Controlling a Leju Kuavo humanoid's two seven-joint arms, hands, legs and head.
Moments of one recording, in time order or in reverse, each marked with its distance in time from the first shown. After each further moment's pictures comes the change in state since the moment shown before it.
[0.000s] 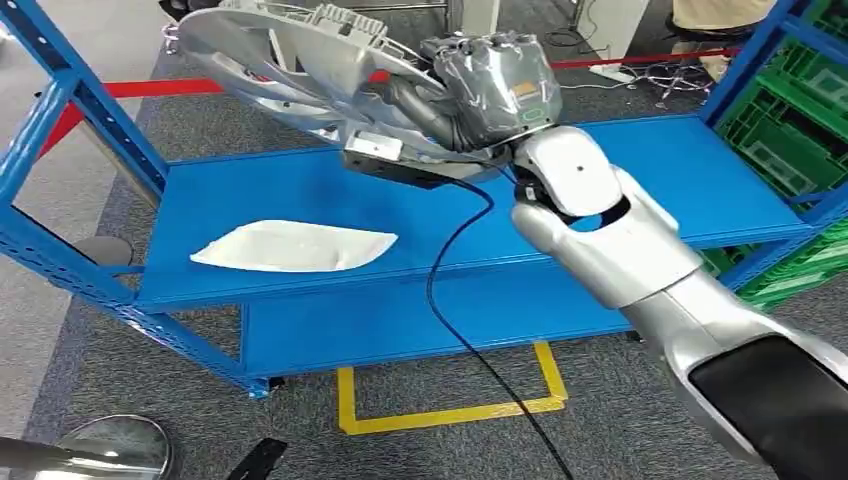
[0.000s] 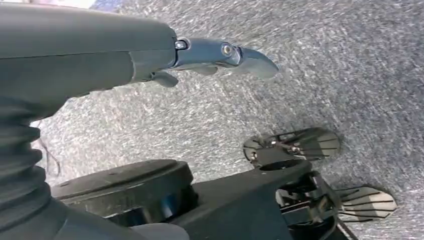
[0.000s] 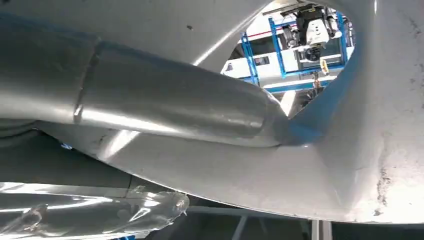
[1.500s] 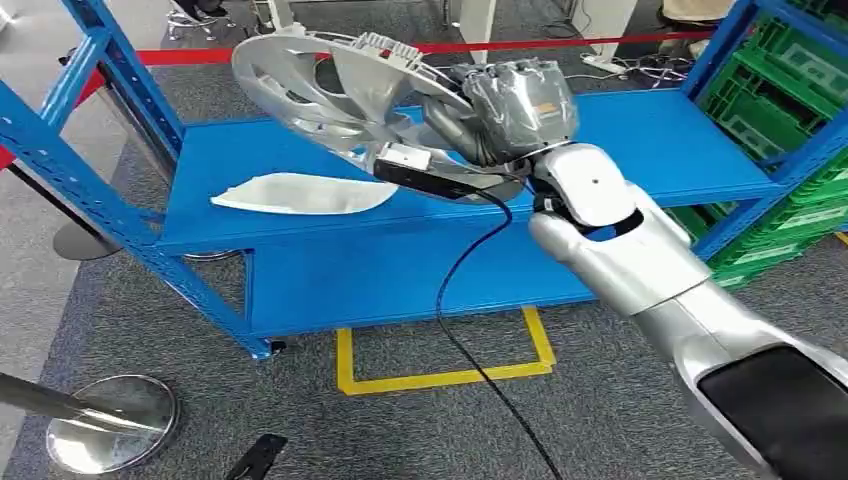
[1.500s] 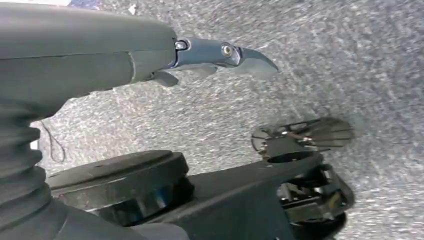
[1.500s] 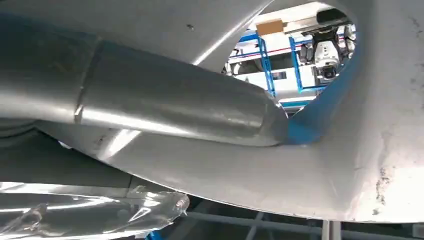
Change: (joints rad) left arm -0.011 -0.009 0.021 0.000 0.009 -0.016 -0.002; right arm 0.037 -0.031 -0.018 0.035 -0.015 0.001 -0.004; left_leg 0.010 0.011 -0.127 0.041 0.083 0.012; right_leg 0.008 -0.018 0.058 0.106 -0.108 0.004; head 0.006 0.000
